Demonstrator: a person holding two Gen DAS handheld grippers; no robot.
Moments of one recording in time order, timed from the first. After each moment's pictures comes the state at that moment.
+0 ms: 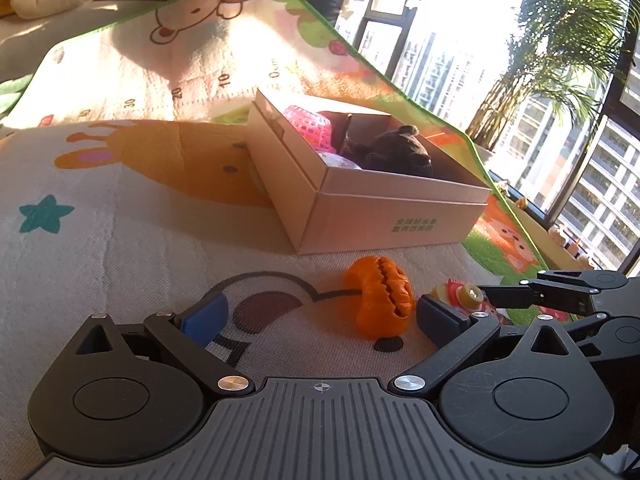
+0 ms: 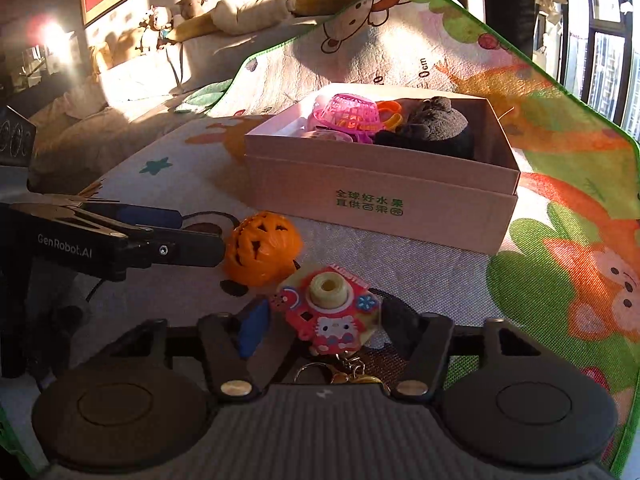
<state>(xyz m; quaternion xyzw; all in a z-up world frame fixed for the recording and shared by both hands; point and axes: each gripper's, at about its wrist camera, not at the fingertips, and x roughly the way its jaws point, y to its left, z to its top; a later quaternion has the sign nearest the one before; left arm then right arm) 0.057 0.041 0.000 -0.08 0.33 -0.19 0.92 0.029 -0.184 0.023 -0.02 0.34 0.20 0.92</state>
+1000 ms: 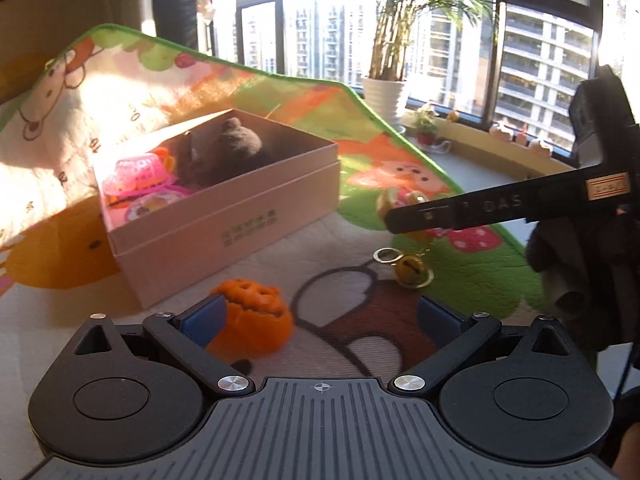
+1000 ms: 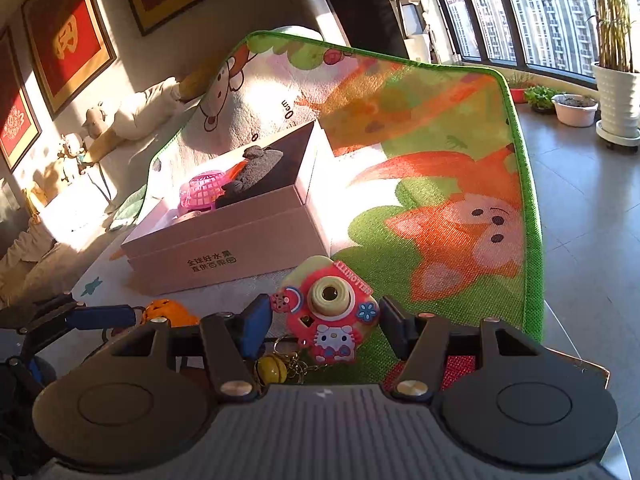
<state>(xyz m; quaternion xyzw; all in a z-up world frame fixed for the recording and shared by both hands) 0.039 -0.062 0.014 0.11 0.31 -0.29 0.90 0.028 -0.289 0.014 0.15 0.30 0.10 0.94</state>
